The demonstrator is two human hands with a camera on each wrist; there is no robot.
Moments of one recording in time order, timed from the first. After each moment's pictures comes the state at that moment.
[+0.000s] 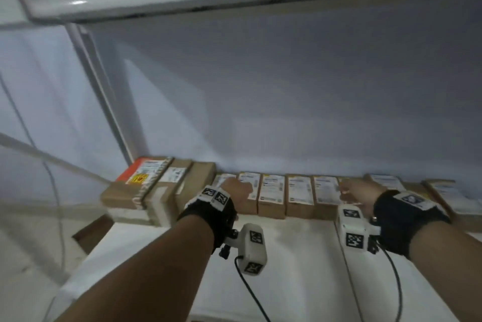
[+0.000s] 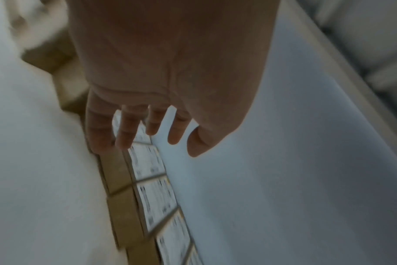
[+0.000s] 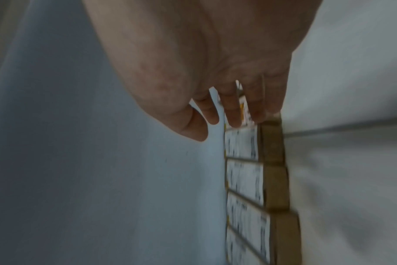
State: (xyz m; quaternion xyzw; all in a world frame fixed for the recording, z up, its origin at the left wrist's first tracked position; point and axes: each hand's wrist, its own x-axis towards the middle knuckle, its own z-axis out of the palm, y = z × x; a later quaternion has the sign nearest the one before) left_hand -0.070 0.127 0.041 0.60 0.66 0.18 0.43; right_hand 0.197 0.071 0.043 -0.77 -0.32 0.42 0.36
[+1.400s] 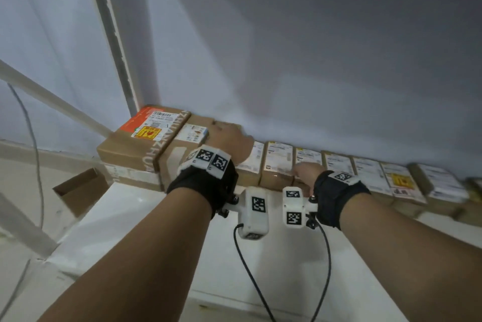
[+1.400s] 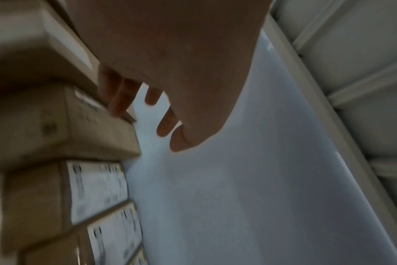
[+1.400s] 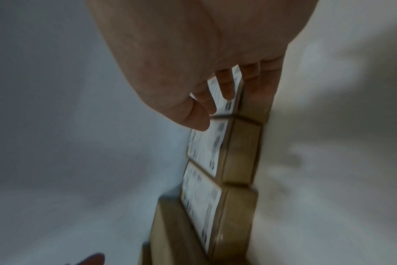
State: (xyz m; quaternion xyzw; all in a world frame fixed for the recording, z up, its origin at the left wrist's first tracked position) left_hand -0.170 0.214 0.008 0.65 0.67 0.22 0.27; right_hand 0.010 0.175 -0.018 -0.78 -0.39 0.43 0.21
